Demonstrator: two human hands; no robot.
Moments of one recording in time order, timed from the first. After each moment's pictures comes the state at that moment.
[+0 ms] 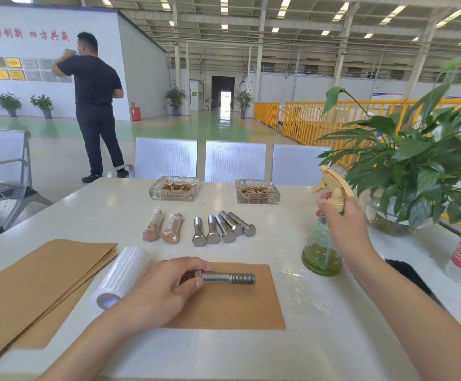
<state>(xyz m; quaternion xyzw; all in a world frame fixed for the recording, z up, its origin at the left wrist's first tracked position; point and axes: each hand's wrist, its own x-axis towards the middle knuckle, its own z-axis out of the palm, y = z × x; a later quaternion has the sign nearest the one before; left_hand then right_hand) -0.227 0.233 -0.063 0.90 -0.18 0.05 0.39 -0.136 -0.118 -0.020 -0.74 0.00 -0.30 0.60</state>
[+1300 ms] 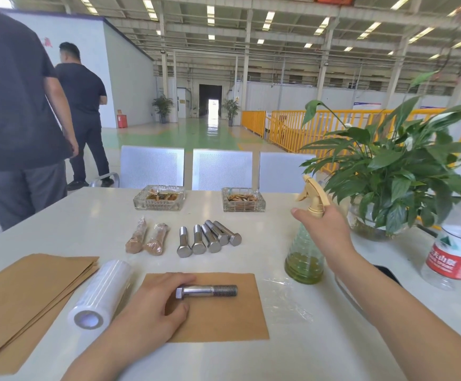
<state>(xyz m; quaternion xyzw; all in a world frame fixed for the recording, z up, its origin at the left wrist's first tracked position) -0.229 0.223 -0.086 0.92 -0.20 0.13 0.31 -0.140 -0.122 -0.002 -0.79 0.06 -0.28 0.54</state>
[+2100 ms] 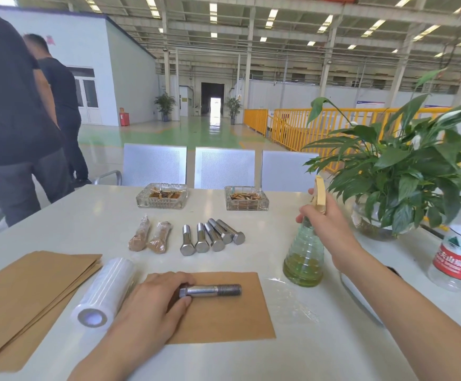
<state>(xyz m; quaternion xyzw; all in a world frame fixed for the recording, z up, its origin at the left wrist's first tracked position) -0.236 0.222 -0.083 0.94 -0.17 0.17 0.25 -0.153 -0.114 0.009 -0.79 0.01 -0.20 0.58</state>
